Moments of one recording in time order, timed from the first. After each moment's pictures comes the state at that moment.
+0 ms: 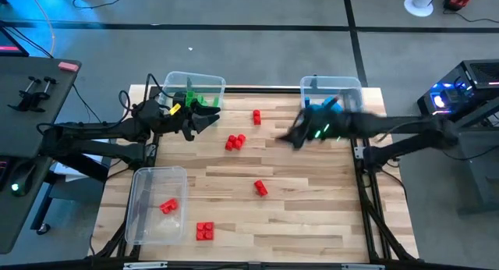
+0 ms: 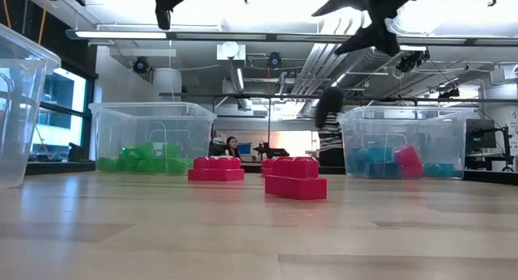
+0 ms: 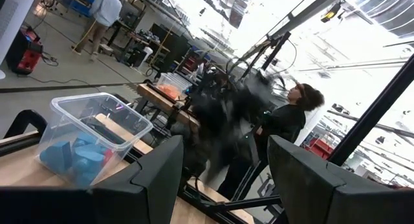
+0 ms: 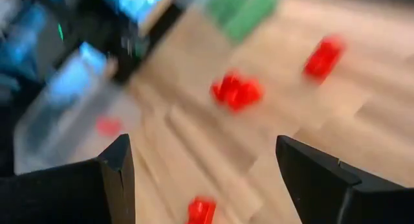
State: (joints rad) left arm 0.19 0.89 0.62 0.45 0.02 -0.60; right arm -0.04 1.15 0.98 -0.45 0.17 0.80
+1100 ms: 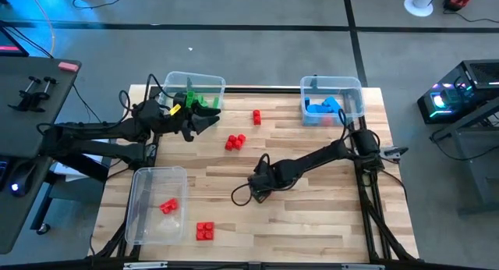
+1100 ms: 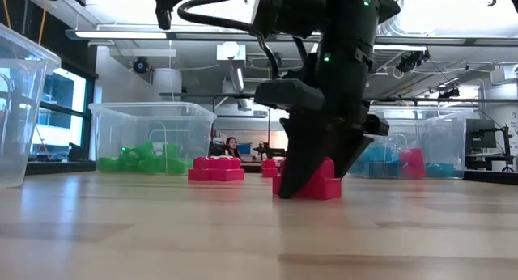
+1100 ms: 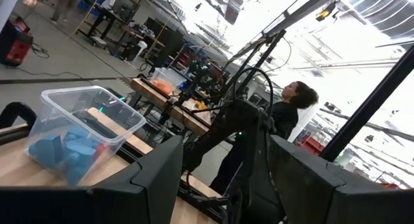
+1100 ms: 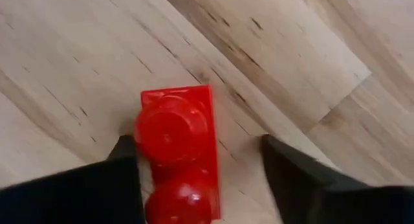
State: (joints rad) left arm 0.19 0.89 0.62 0.44 0.04 -0.63; right arm 0.25 2.07 1.41 -0.75 0.12 1.05
